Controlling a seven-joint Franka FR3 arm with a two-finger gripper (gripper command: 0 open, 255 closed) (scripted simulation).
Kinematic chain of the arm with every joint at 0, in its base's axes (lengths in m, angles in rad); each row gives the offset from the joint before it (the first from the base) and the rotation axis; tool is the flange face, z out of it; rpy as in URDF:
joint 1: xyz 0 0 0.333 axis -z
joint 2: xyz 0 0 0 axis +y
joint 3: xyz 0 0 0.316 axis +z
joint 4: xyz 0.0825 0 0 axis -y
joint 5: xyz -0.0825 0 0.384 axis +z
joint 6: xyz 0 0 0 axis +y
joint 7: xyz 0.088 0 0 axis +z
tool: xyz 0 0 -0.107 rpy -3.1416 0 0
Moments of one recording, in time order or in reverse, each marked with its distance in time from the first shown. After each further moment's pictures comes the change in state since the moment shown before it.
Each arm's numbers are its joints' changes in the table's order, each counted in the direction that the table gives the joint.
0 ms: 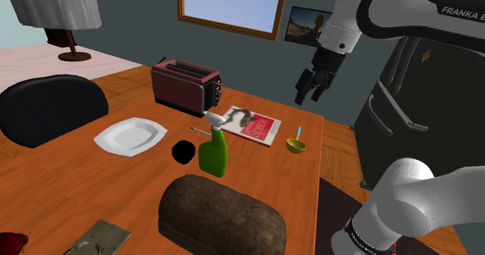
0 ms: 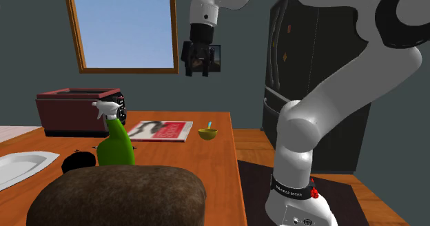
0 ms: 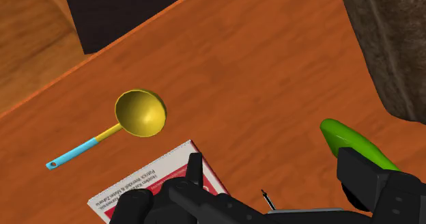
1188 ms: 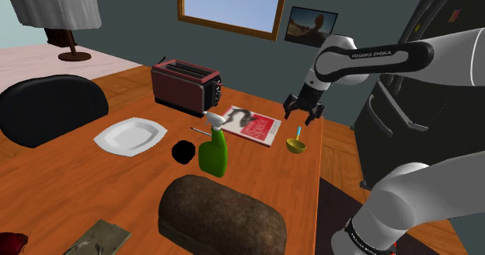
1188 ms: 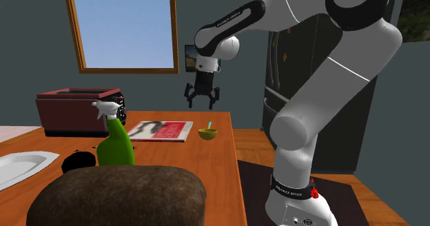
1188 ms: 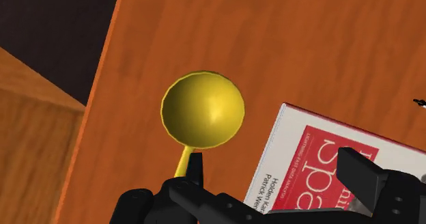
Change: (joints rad) arm 0.241 0.248 -0.098 -0.225 0.028 -0.436 -0.308
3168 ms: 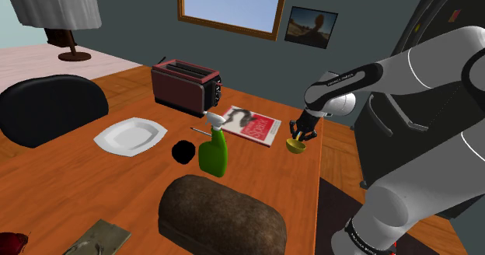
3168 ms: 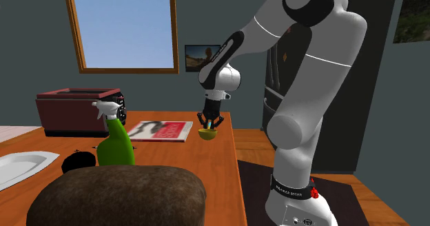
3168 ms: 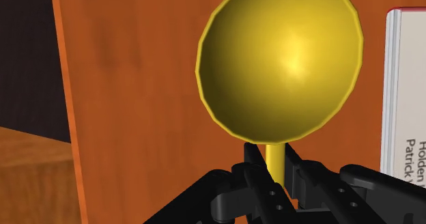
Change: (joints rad) arm 0.088 0.261 -0.072 -0.138 0.089 -0.377 -0.122
